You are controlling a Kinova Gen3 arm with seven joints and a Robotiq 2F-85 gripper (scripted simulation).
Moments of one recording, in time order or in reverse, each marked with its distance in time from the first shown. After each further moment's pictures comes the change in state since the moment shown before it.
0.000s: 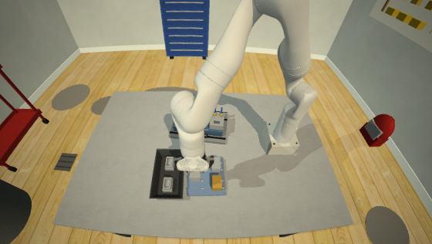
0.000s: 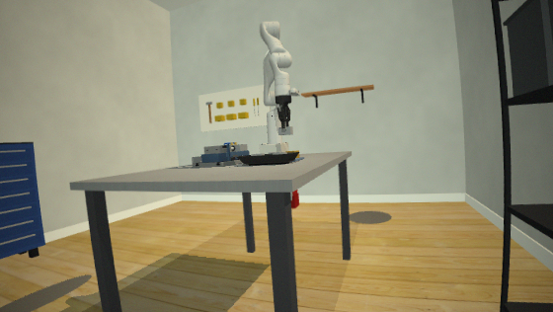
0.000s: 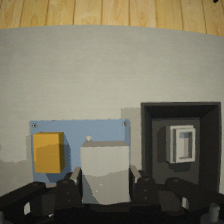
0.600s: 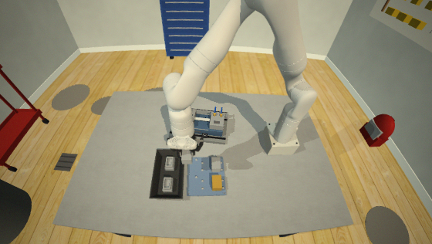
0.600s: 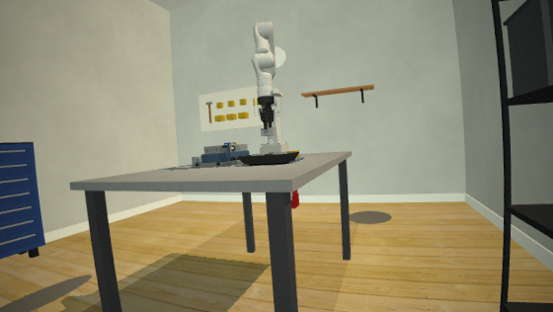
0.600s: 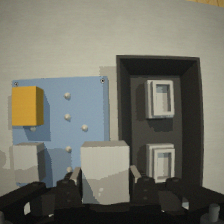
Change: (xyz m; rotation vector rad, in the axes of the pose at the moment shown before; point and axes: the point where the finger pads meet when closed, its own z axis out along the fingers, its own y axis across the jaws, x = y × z) arm -0.074 0.035 -0.001 0.001 0.000 0.005
